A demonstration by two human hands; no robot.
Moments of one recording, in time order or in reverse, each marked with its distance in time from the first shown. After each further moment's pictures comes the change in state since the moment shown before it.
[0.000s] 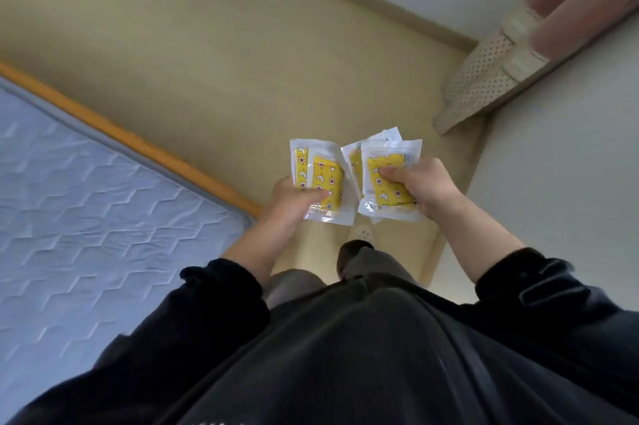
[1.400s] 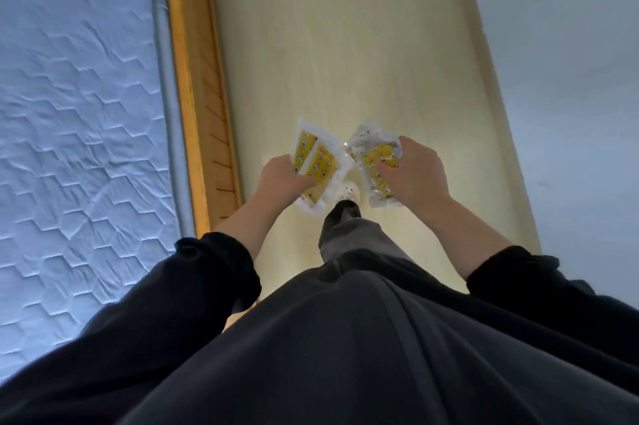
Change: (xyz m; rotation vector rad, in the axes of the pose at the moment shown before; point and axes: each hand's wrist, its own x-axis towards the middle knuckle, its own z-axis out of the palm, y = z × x) left_hand 0.407 0.347 -0.423 -0.021 0.641 -0.250; right_hand 0.373 -0.556 0.508 -1.225 -0.485 -0.854
